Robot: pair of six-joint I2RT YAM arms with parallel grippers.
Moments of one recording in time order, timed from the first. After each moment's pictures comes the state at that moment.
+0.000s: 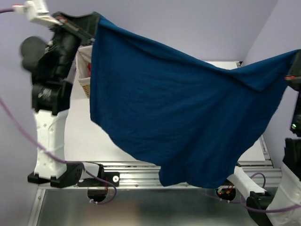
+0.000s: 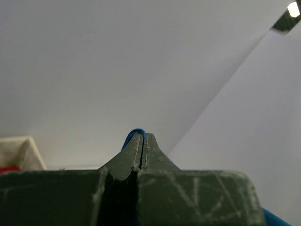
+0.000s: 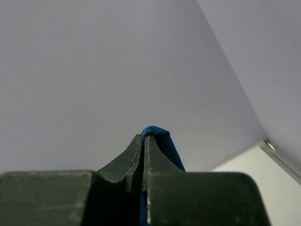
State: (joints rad) left arm -0.19 1.31 2.08 -0.32 0.15 -0.64; right arm 0.00 0.89 1.91 -0.51 0.34 0.52
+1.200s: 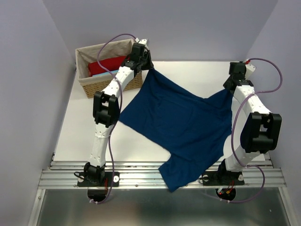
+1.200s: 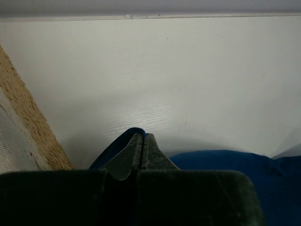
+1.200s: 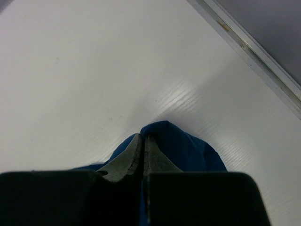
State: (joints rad) left arm -0.37 2.39 2.28 -0.39 0.13 -0.40; right arm -0.08 1.66 1.33 -0.37 0.45 0.51
